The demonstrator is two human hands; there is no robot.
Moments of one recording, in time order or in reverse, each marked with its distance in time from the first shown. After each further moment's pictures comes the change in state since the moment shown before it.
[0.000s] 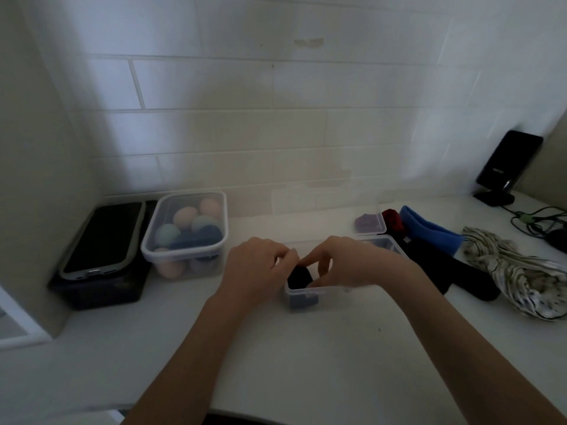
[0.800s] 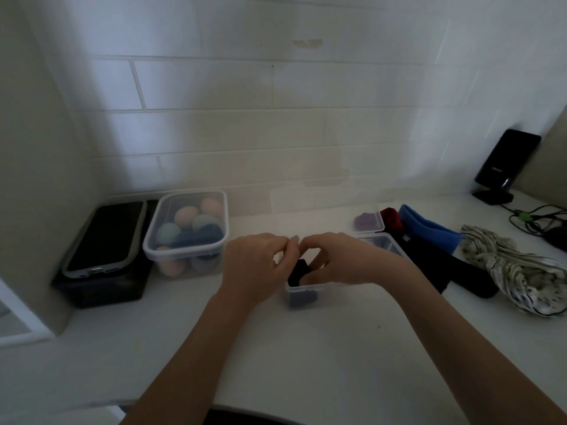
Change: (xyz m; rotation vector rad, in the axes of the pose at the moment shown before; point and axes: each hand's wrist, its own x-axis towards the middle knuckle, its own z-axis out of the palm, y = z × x) left_hand -0.004 0.001 -0.001 0.113 0.344 0.188; right_hand 0.000 -0.004 0.003 0.116 0.065 -0.014
